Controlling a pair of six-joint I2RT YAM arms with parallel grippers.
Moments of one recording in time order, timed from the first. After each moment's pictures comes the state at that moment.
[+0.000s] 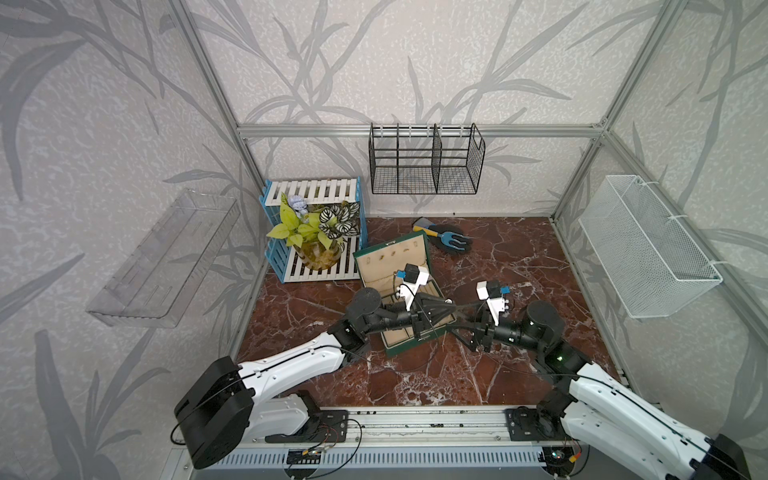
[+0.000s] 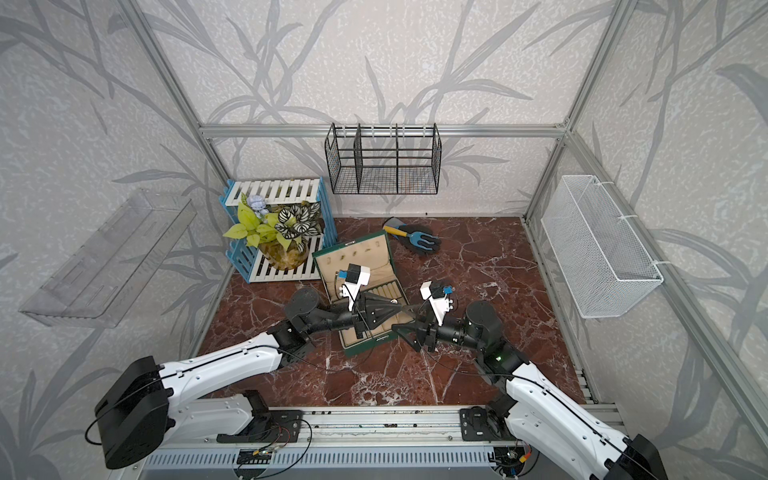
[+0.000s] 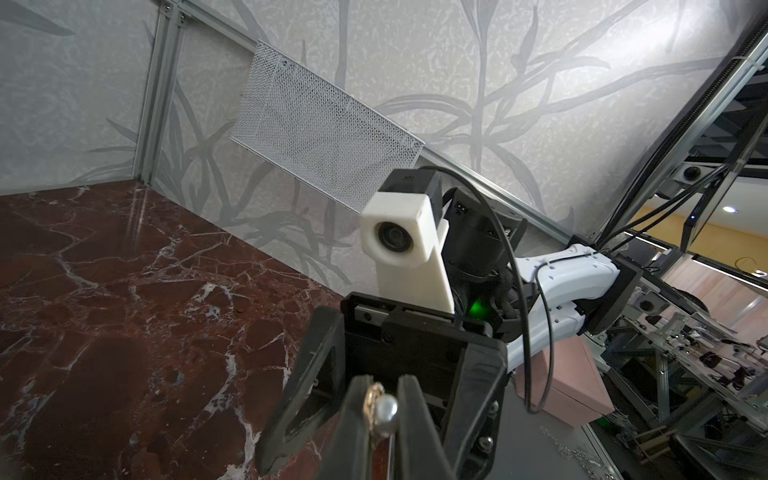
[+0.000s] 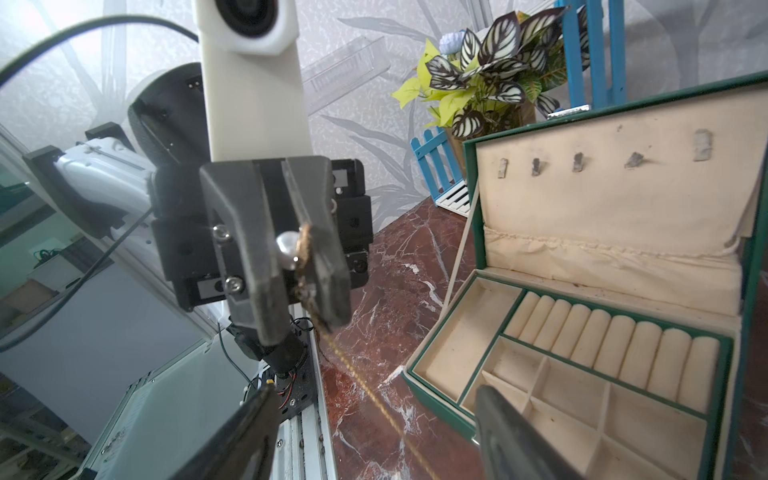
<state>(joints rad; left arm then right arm) -0.83 1.21 0.64 0.69 0.60 -0.54 0.61 0.78 0.42 0.27 -0.68 0.41</state>
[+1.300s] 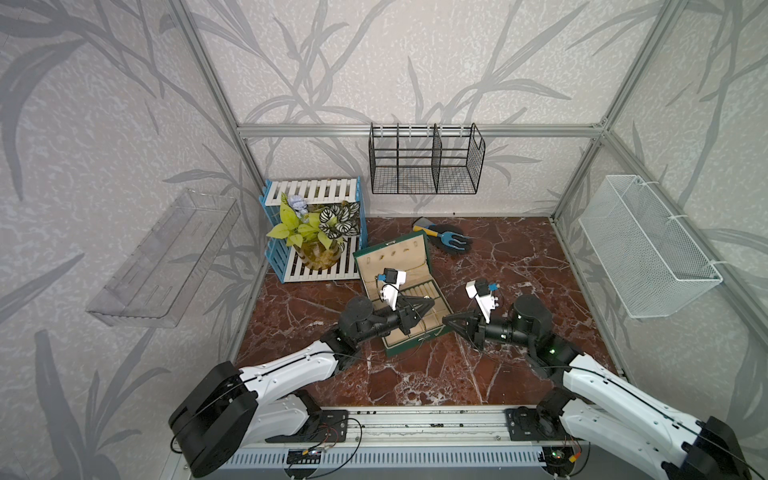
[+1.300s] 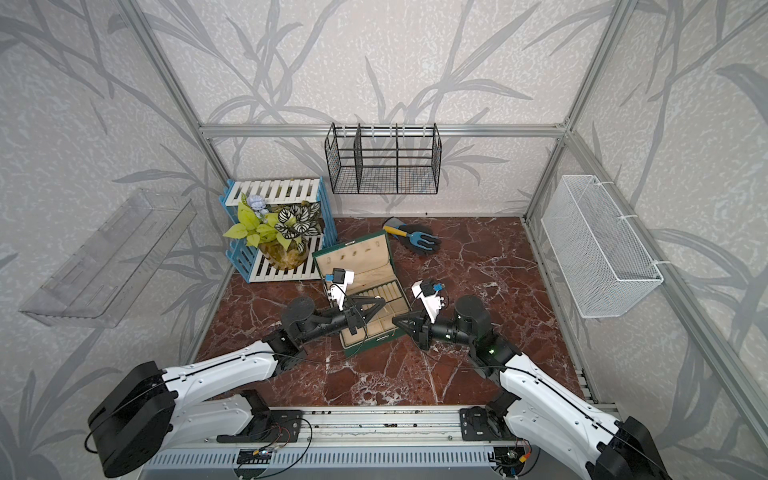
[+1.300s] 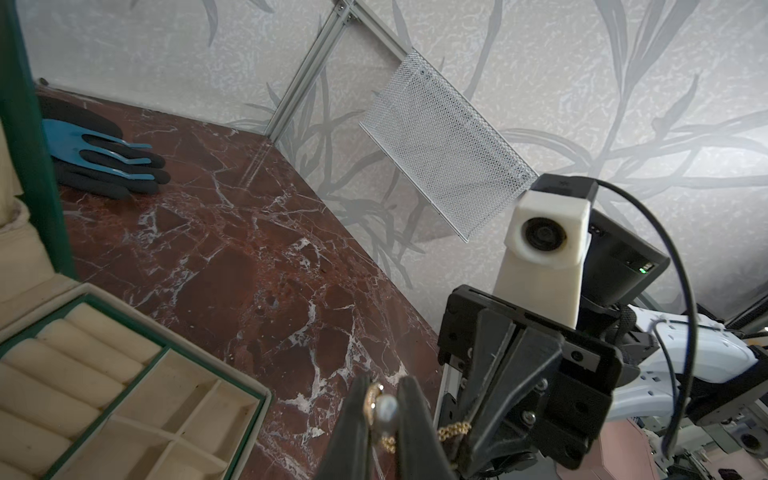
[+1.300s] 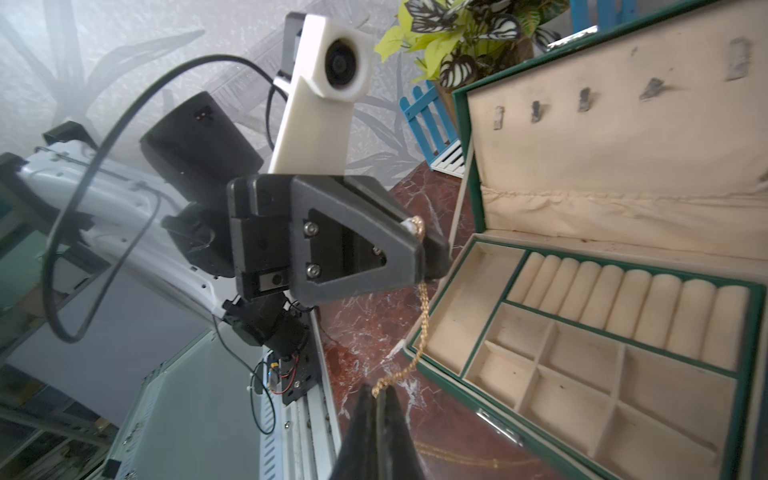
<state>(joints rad) -0.75 1.18 0.45 0.70 0.35 -0.70 0.63 0.87 0.48 0.16 -0.61 0.42</state>
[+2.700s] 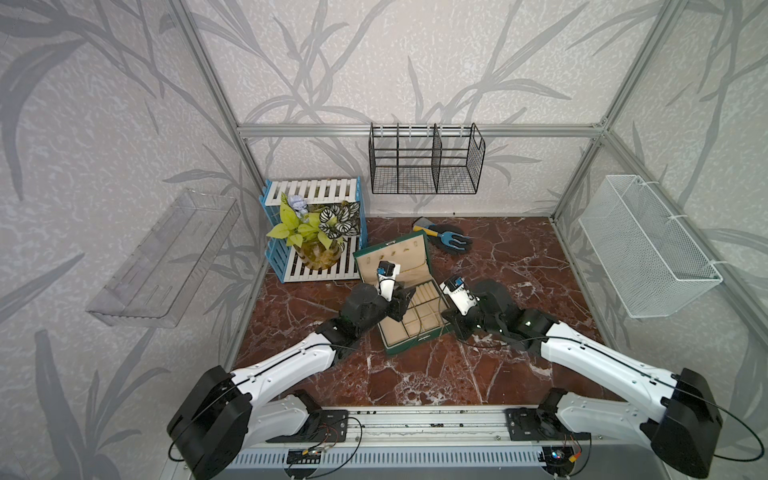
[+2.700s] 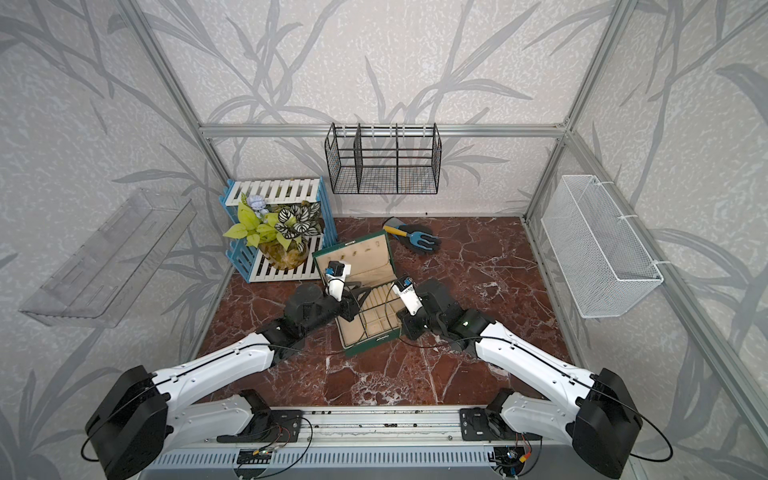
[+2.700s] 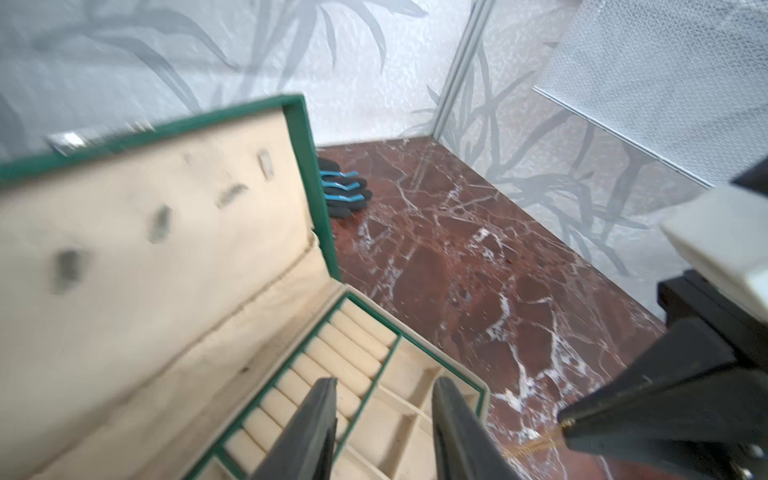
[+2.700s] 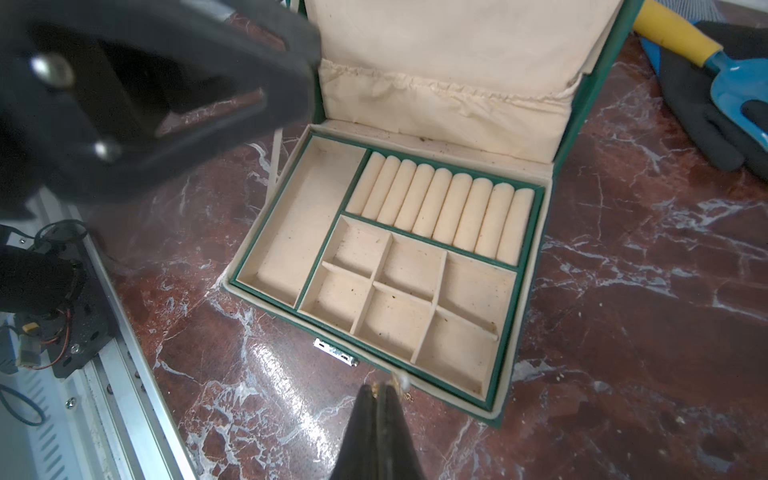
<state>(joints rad) -0.66 1.16 0.61 0.28 0.02 -0.22 0.77 1.14 0.79 -0.36 -0.14 0.13</state>
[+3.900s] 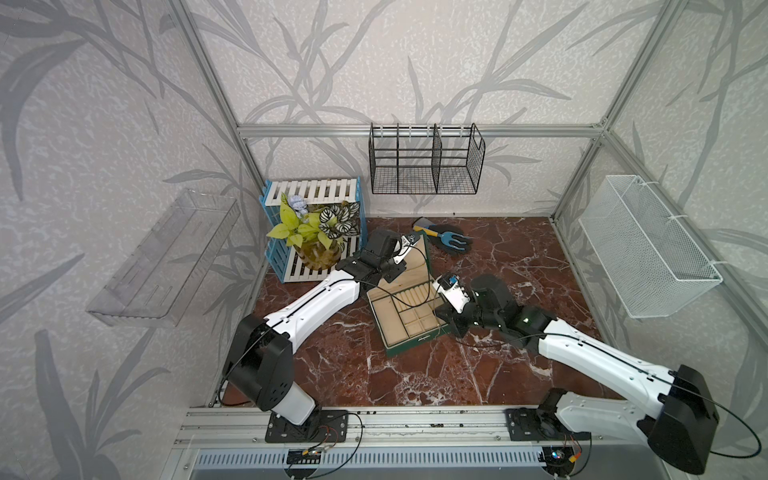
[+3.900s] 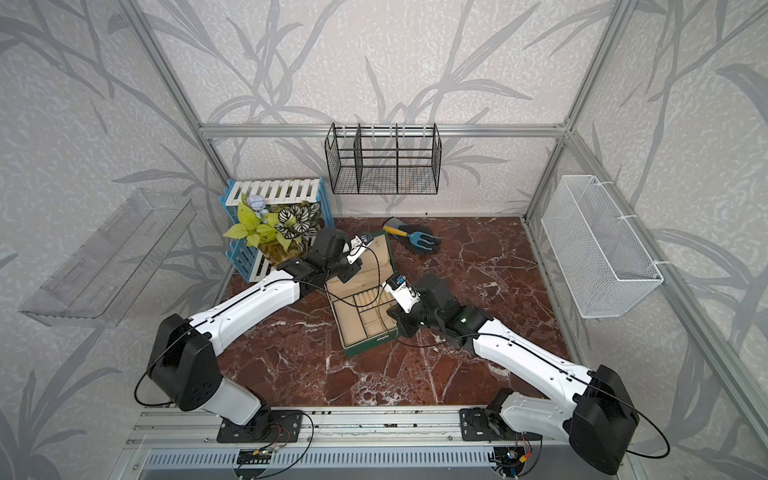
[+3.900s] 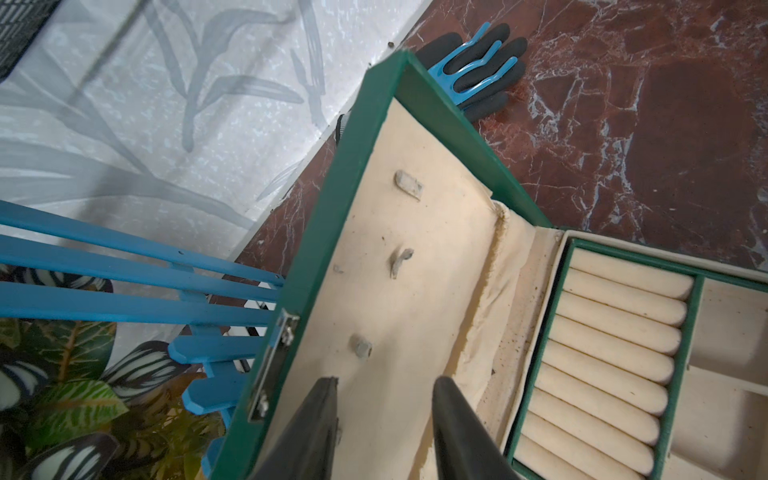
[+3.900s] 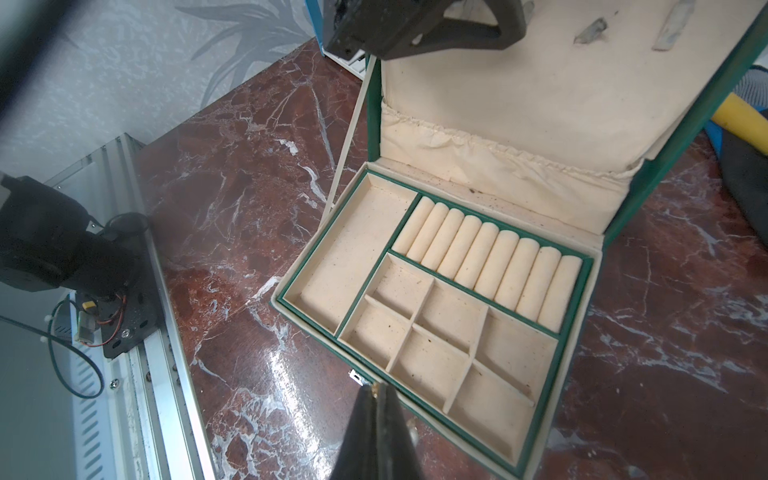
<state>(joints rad) -0.55 1.56 1.24 -0.35 -0.17 0.45 0.77 1.17 0.82 -0.29 -0.26 0.06</state>
